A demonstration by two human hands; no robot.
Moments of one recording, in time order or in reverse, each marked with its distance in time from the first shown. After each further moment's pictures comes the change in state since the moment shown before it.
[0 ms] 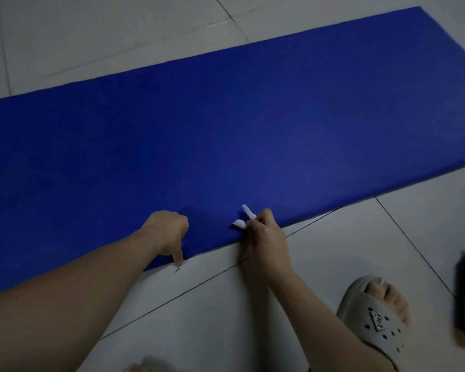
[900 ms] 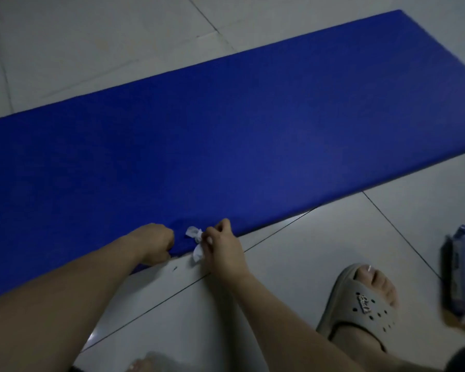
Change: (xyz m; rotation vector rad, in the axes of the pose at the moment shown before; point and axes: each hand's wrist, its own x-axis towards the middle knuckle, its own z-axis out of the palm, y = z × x) left_hand -0.027 -0.006 0.007 0.073 -0.058 0.026; right_hand -0.012 -0.051 0.044 0.177 -0.189 0.108
